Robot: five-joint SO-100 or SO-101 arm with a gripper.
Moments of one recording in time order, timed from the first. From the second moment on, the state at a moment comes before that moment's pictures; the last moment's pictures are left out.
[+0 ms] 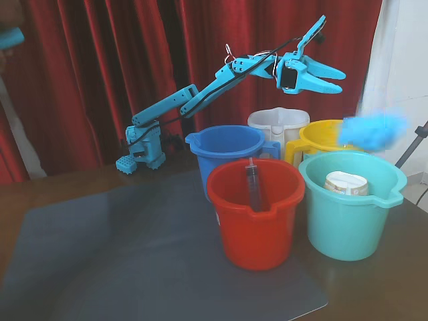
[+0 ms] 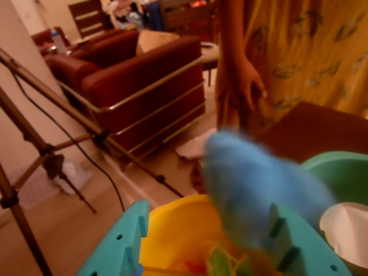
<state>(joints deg) -52.9 29.0 -2.1 41.0 102.1</state>
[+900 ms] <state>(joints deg) -38.0 60.8 -2.3 90.7 73.0</state>
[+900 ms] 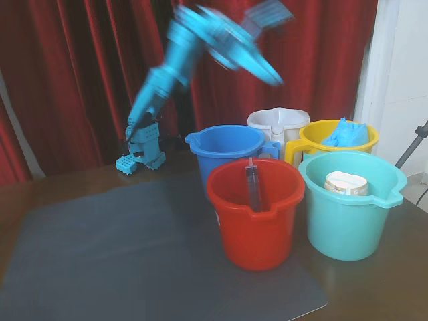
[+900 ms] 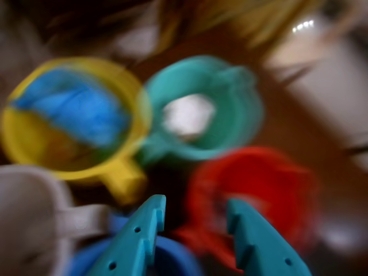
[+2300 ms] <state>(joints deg) 7.6 178.9 163.1 73.3 7.9</state>
